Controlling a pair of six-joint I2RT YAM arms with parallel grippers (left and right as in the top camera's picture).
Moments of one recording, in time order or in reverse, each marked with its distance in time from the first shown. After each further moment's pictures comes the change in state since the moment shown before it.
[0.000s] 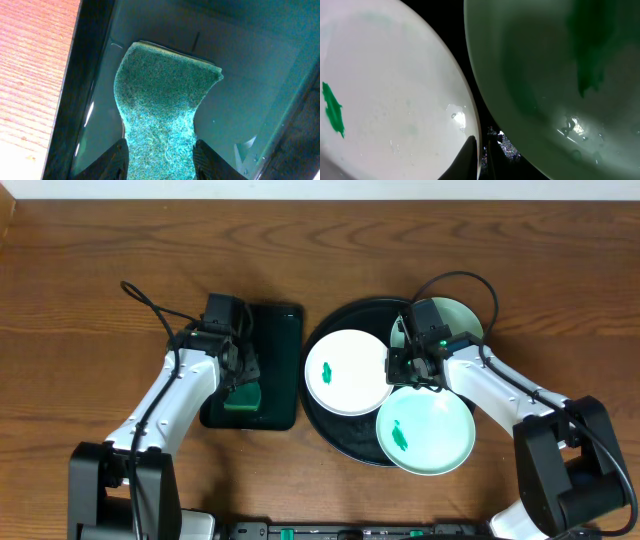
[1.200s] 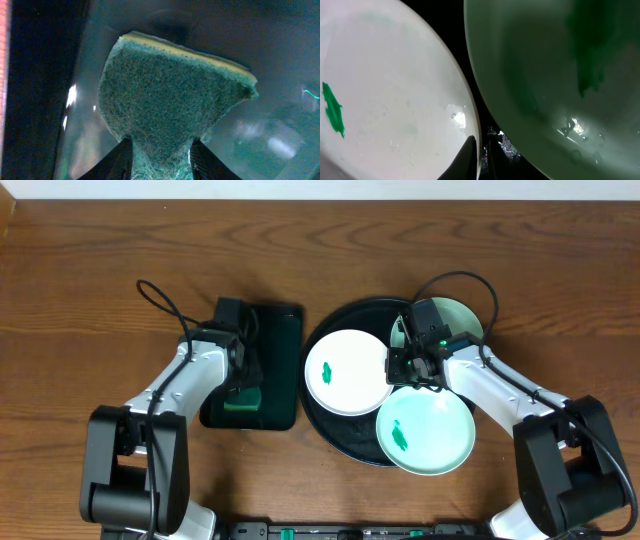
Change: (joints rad) left arm 0.000 0.128 -0.019 0.061 -0.003 0.000; right arm 0.000 0.000 0.000 0.000 0.000 0.000
